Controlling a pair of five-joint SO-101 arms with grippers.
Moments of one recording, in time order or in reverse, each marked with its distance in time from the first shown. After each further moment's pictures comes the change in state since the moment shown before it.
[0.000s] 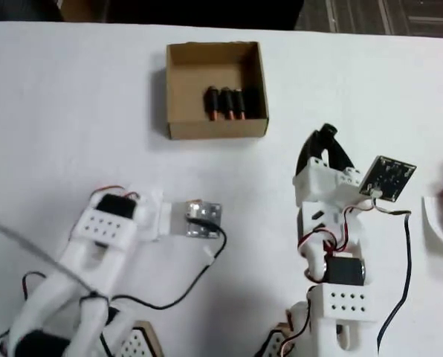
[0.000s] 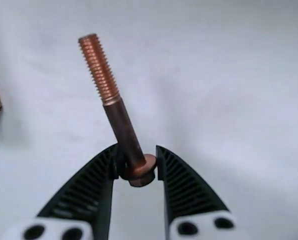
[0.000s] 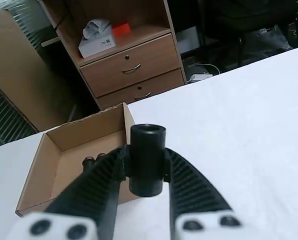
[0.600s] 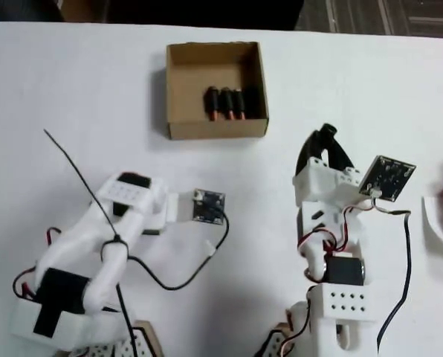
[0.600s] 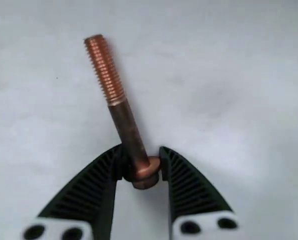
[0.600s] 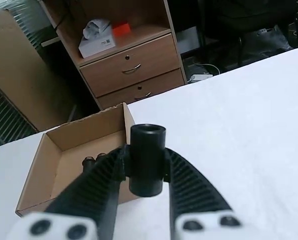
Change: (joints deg) left arm 0.0 24.8 -10.5 -3.3 0.0; right arm 0.0 0.0 0.0 0.0 0.0
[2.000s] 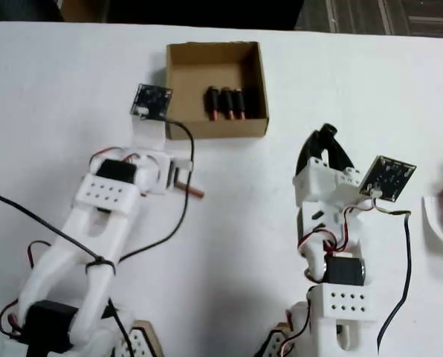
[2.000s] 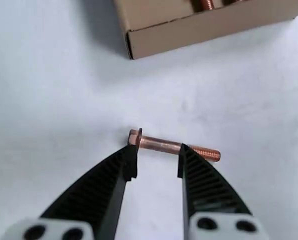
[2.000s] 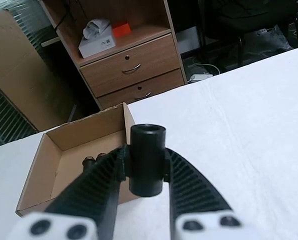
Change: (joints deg) left arm -1.7 -15.6 -7.1 -2.4 82.5; right arm 0.0 0.0 0.0 0.0 0.0
